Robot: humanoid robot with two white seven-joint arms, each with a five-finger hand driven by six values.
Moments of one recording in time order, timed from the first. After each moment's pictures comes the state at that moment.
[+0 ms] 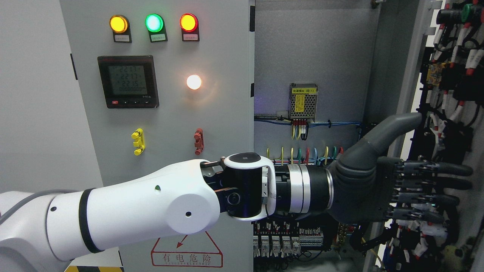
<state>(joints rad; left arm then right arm) -1.78 0.23 -1.46 -1.52 1.92 0.14 -0.25 0.09 0.12 0.08 -0.07 0.00 0.05 0.03</state>
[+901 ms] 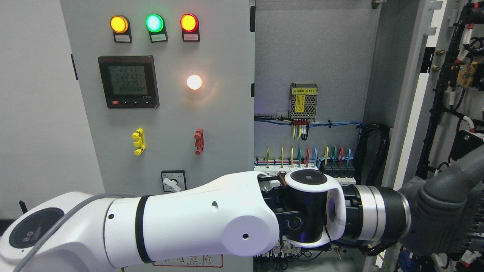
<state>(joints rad) -1.77 0.03 -1.43 -1.48 1.86 0.13 -0.12 0.09 0.12 0.08 -0.07 0.00 0.05 0.03</state>
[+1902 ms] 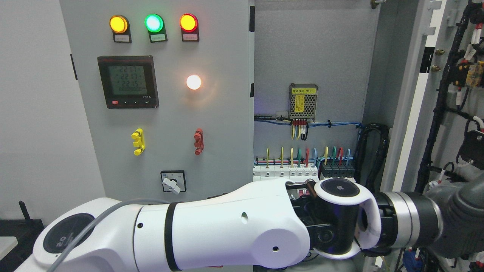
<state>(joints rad) -1.74 -0.01 -1.41 -1.44 1.81 0.11 -0.08 0.09 0.12 0.08 -0.07 0.00 0.05 0.03</state>
